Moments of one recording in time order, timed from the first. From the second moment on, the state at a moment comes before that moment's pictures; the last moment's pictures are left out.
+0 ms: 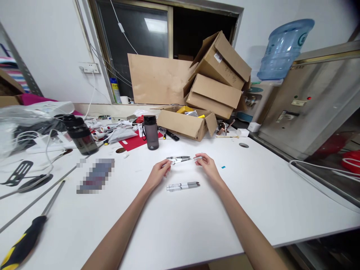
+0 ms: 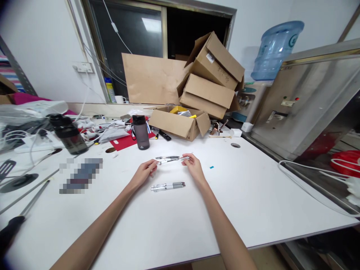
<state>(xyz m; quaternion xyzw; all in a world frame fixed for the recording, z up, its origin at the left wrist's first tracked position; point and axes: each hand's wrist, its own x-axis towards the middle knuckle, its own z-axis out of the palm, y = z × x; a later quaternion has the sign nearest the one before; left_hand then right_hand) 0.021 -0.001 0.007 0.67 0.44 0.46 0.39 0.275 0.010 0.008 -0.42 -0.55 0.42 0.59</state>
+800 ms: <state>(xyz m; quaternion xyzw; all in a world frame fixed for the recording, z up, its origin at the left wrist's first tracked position) 0.026 -0.004 0.008 0.67 0.43 0.44 0.41 0.271 0.009 0.005 -0.41 -0.60 0.42 0.55</state>
